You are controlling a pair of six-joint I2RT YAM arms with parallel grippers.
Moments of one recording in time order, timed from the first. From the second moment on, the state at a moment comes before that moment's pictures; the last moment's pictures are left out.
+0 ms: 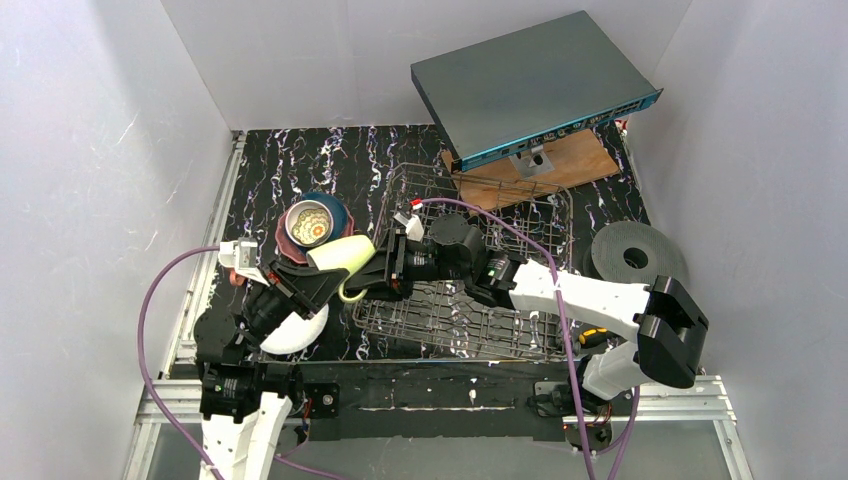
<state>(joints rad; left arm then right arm) -0.11 0.17 0.53 -0.14 0.65 -0.88 1.11 1.45 1.06 0.22 -0.43 1.49</state>
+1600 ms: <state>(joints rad) -0.11 0.30 1.00 -1.15 0.16 -0.72 0.56 1.12 0.74 -0.43 0.60 0.57</state>
